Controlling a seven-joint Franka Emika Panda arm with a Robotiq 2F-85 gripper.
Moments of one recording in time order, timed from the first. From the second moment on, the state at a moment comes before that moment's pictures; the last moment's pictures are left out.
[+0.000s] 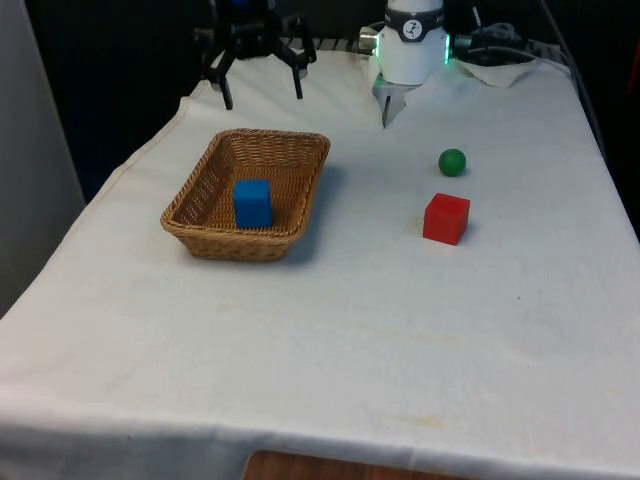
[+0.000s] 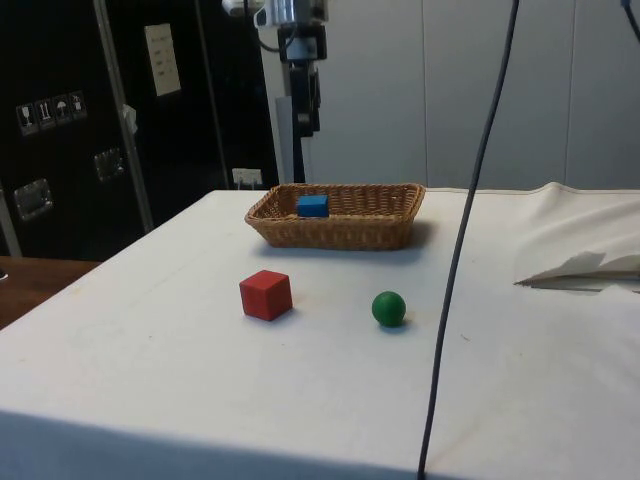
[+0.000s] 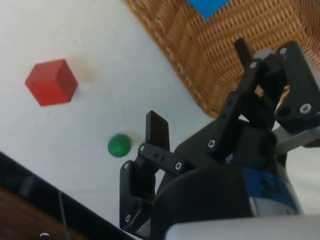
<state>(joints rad) 0.12 0.32 -0.50 -1.92 0.28 2.15 -0.74</state>
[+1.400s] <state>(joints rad) 0.16 0.16 -0.34 -2.07 0.23 2.13 -0.58</state>
